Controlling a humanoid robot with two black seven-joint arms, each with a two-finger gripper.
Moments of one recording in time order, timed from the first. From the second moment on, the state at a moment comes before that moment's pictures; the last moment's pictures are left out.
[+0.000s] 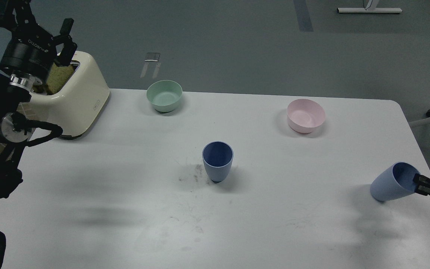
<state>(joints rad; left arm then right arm) -0.50 0.48 -1.37 -1.03 0.57 -0.31 -0.34 -0.21 -0.73 1.51 1.61 -1.89 0.49 -0.14</state>
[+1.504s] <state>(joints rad) -0.51 0.45 -1.31 -1.06 0.59 -0.31 -0.23 0.89 -0.35 0.63 1.63 -1.74 0.49 -0.33</state>
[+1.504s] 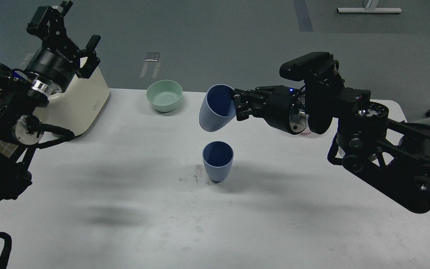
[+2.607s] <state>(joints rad) -0.50 0.45 -1.31 -1.06 0.59 -0.31 -0.23 0.83 -0.37 0.54 1.64 -1.74 0.49 -0.34</state>
